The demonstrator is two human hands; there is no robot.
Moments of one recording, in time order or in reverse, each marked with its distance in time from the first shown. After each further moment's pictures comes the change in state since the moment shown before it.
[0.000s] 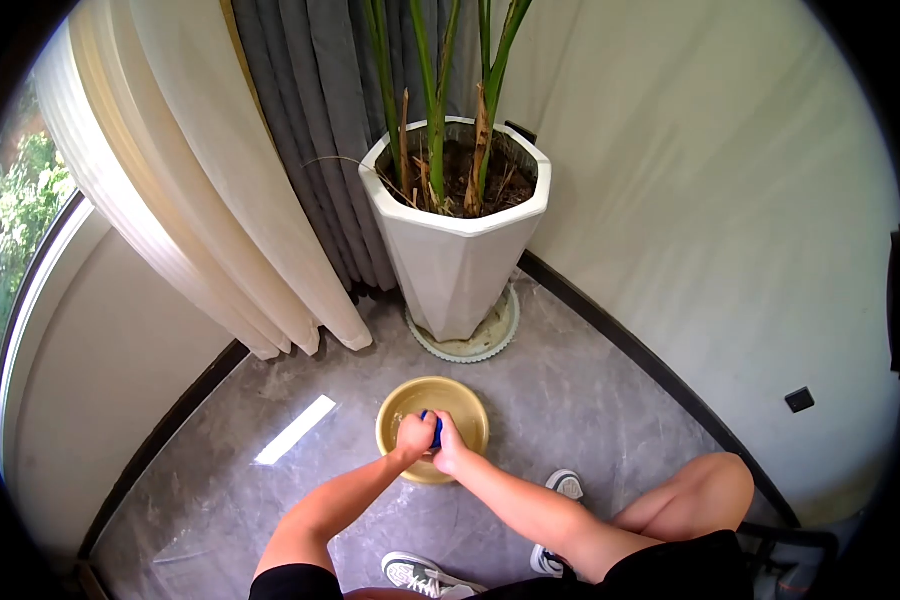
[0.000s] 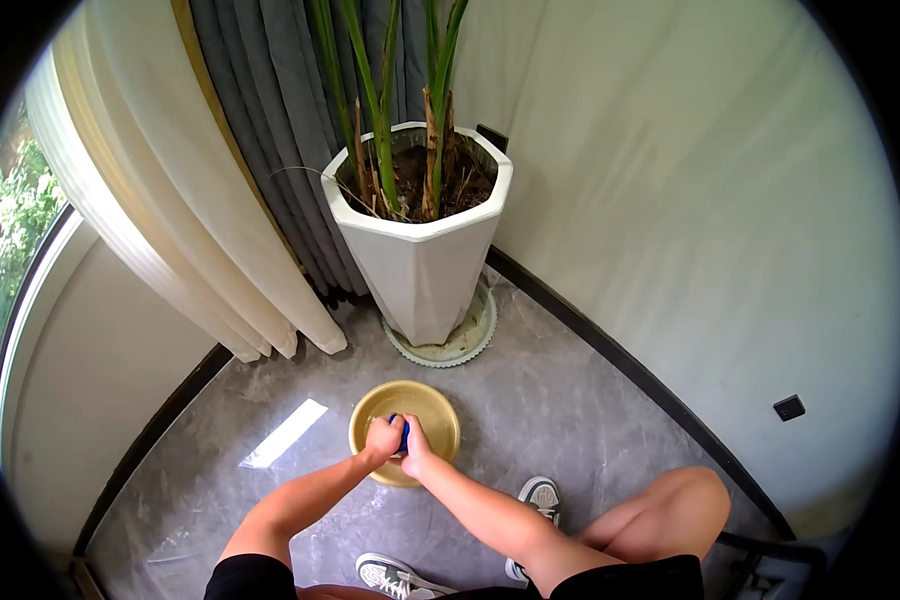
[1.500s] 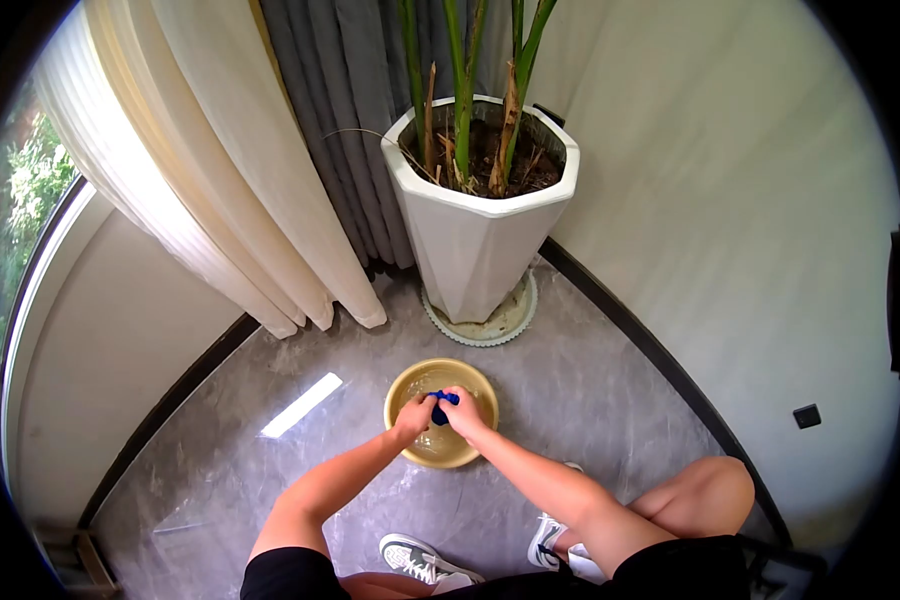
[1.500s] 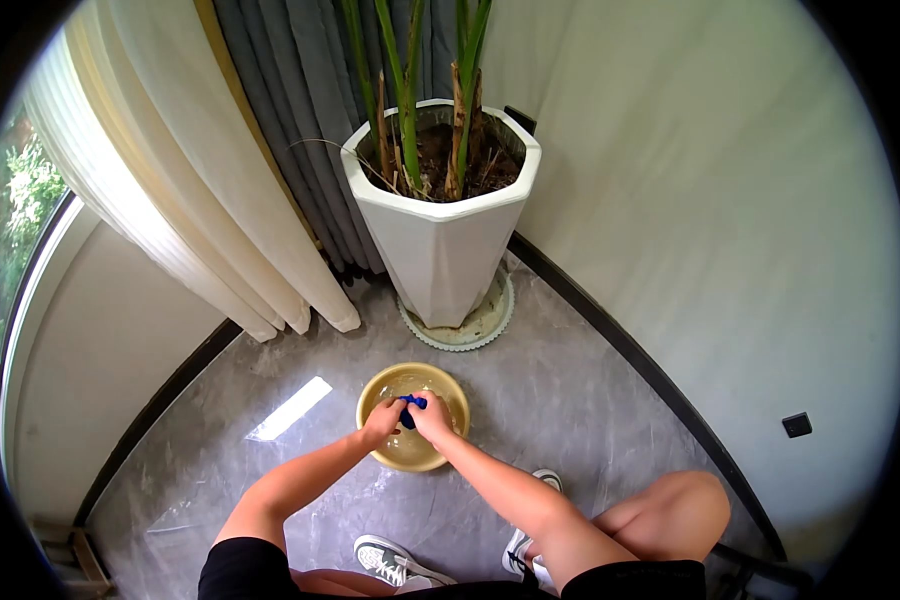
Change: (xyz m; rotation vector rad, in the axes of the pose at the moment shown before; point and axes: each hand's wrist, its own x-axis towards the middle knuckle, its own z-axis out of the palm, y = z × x) left_hand 0.017 -0.025 -0.012 -0.323 -0.231 -0.325; right_hand 0.020 -0.024 -0.018 -0.958 0.196 -0.710
